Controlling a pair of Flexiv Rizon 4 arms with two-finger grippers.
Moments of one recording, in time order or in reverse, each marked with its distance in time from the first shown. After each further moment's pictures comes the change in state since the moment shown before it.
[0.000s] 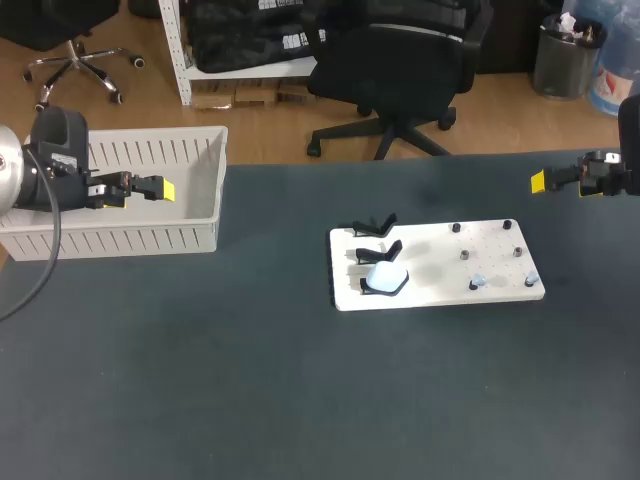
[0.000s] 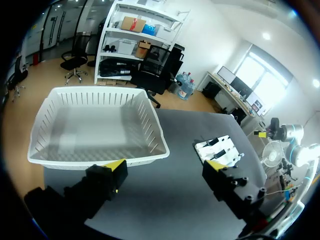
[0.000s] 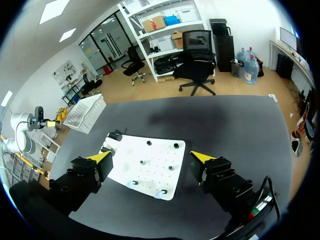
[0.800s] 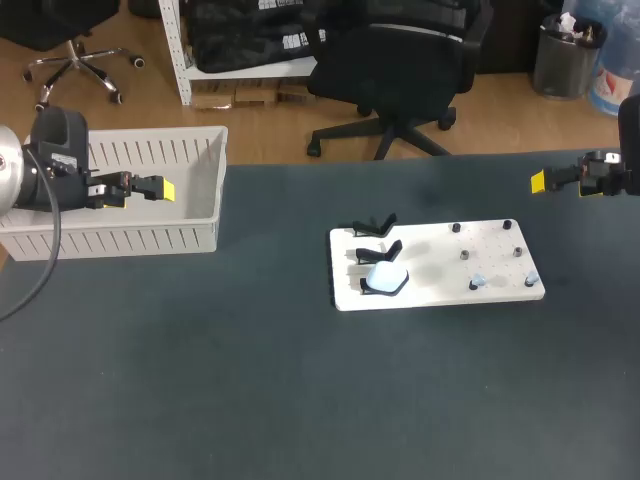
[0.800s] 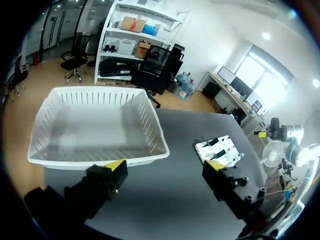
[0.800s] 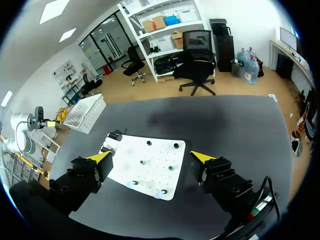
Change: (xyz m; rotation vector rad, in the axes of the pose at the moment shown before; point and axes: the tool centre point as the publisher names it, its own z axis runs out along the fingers) left arm 0.000 0.000 0.000 0.000 -0.001 0.002; right arm 0.000 0.000 0.000 0.000 0.000 0.000
